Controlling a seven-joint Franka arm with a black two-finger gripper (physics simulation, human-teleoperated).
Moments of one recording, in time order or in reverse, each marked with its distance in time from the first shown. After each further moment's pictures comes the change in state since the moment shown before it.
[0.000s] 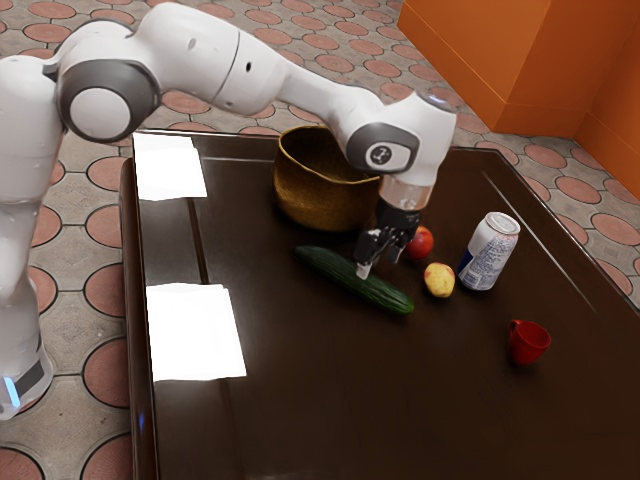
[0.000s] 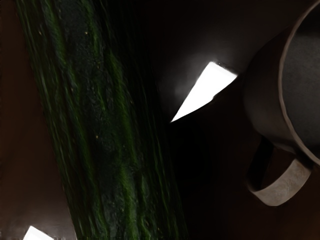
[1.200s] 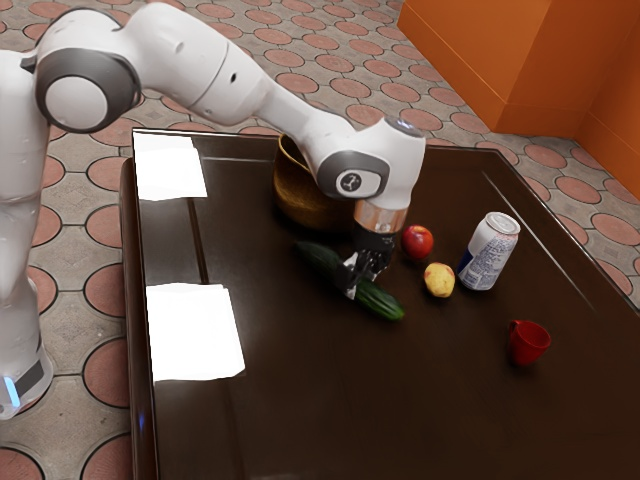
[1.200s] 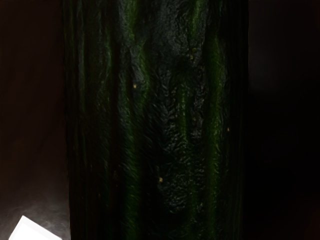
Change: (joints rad) arm -0.031 -0.084 0.013 -0.244 -0.025 0.197 -0.025
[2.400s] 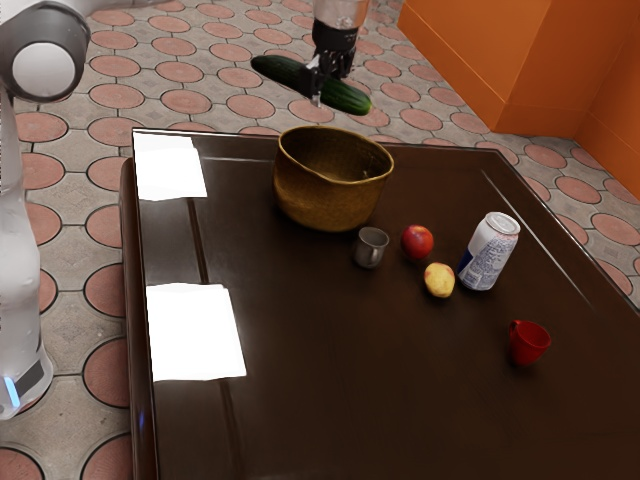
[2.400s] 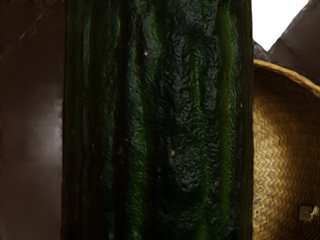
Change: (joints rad) arm 0.342 -0.219 -0.016 0.392 0.169 -0.528 0.128
